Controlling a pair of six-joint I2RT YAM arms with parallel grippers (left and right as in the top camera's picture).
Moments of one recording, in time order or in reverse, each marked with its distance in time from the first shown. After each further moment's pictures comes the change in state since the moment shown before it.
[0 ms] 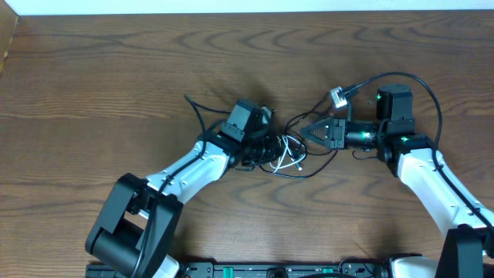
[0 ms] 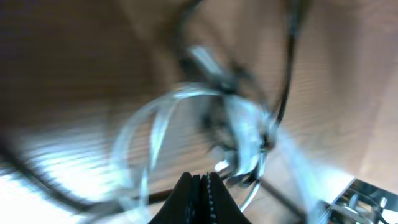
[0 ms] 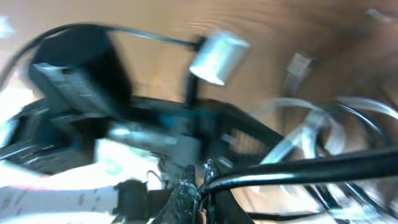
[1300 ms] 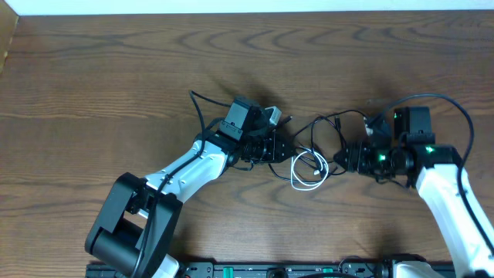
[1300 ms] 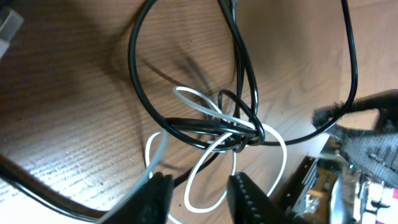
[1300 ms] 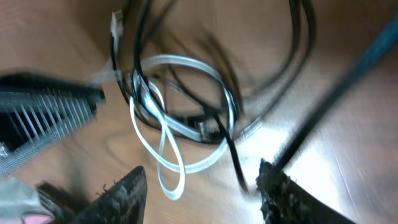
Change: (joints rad) left arm 0.002 0.001 -0.001 0.088 0.178 0.167; right arm -0.083 -0.169 0.001 -0.549 0.549 -0.198
